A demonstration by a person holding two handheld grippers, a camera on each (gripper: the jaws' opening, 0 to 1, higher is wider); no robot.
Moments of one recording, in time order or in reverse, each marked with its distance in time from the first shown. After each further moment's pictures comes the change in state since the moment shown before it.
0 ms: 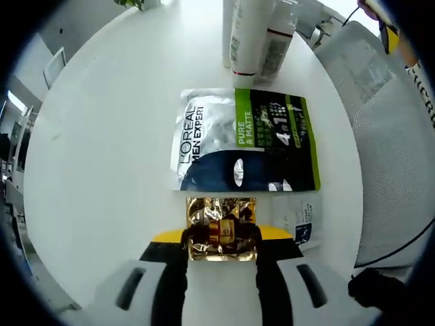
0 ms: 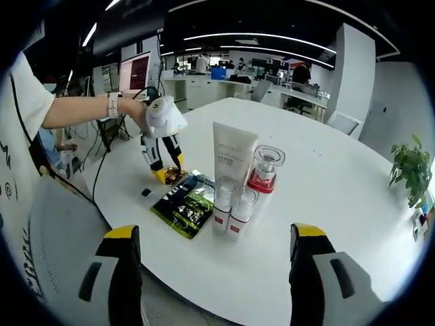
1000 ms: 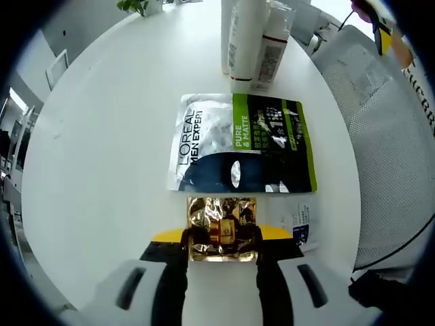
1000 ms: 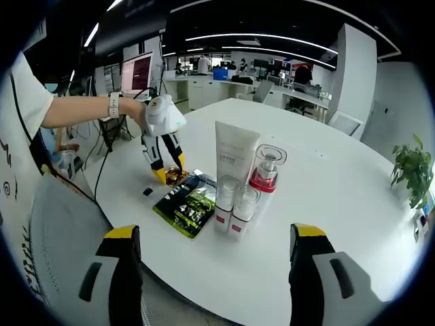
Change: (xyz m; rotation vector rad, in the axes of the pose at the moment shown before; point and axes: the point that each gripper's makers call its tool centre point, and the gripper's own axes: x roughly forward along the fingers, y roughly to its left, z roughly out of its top) left arm -0.001 -0.004 0.002 -0.025 -0.052 -0.017; right arm 0.000 0.002 -0.001 -0.007 -0.004 0.017
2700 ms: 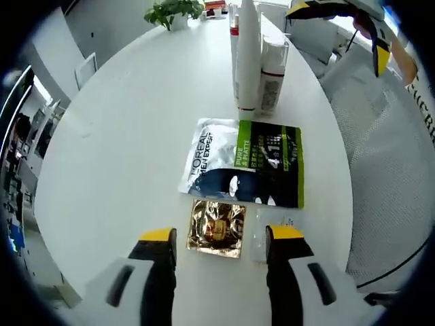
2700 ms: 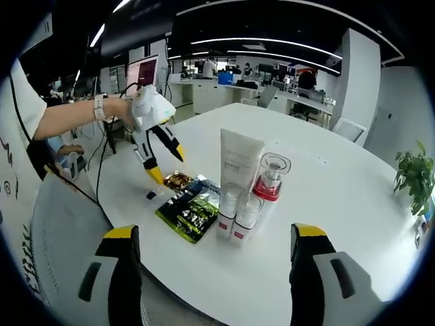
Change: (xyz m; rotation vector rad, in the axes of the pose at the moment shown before) left arm -0.044 -0.016 0.014 -0.127 -0.143 0.156; right arm 0.002 0.004 0.009 -0.031 -0.032 0.030
